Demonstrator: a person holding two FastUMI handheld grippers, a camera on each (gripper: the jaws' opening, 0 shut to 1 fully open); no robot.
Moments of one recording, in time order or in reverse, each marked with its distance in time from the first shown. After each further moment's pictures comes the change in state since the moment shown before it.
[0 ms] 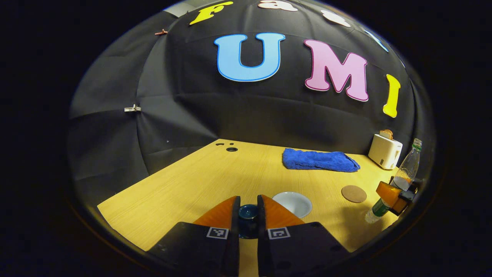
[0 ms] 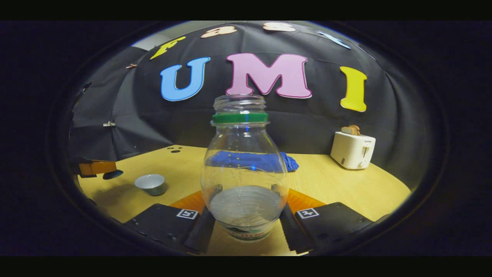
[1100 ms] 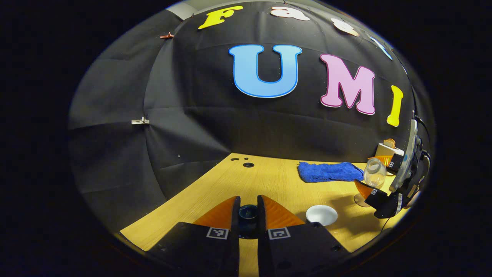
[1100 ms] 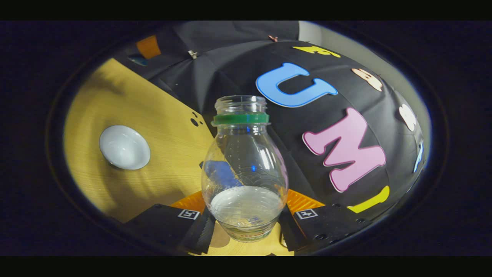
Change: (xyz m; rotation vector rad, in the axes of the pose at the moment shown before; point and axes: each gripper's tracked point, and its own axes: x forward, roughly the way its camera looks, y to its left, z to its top) left arm -0.002 0.084 0.051 0.019 -0.048 -0.025; right arm 0.095 0.092 0.056 -1.001 -0.206 0.060
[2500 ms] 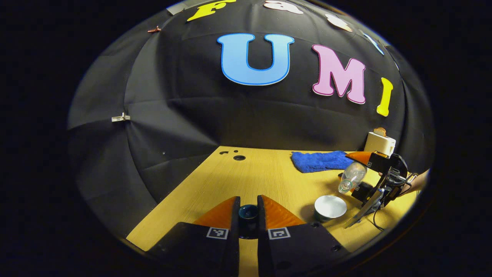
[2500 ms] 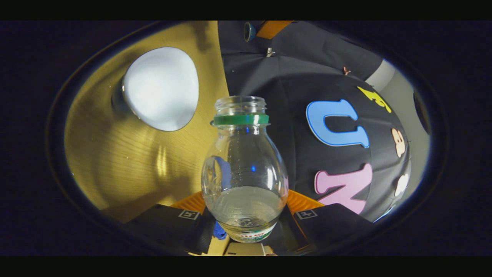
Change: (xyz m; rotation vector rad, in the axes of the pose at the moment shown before) left arm 0.028 0.013 -0.019 0.046 0.063 -0.108; right arm 0.040 0.042 -0.002 -0.538 -0.137 -0.002
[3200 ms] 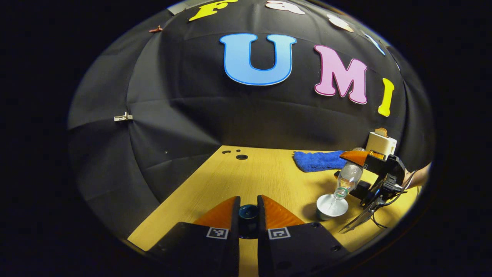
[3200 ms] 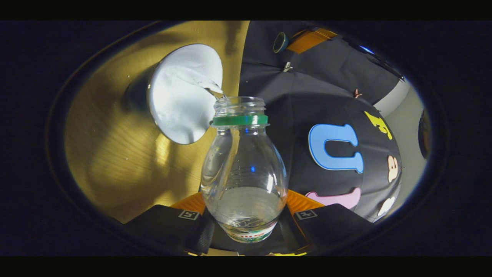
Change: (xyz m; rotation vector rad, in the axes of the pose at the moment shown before) left arm -0.004 0.007 -0.001 -0.004 0.000 0.009; right arm 0.010 0.004 0.021 -0.145 -0.106 -0.013
